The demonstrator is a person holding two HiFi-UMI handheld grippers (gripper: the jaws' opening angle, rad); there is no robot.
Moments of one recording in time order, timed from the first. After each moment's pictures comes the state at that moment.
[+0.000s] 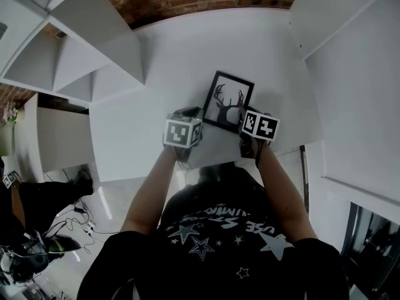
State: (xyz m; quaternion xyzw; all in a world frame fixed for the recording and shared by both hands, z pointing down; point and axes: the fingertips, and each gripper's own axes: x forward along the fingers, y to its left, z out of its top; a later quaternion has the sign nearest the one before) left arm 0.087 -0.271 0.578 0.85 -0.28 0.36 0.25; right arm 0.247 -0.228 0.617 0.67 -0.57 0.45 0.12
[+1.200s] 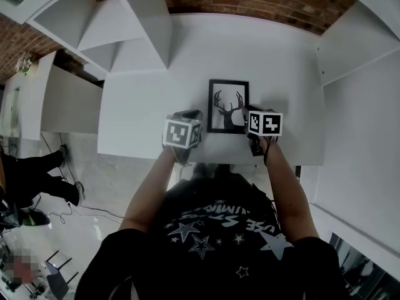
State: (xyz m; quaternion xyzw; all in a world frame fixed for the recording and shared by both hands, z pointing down) left arm 0.027 -0.258 0.578 0.81 -0.37 0.32 0.31; right arm 0.202 -0.268 0.614 0.54 -0.71 0.39 0.25
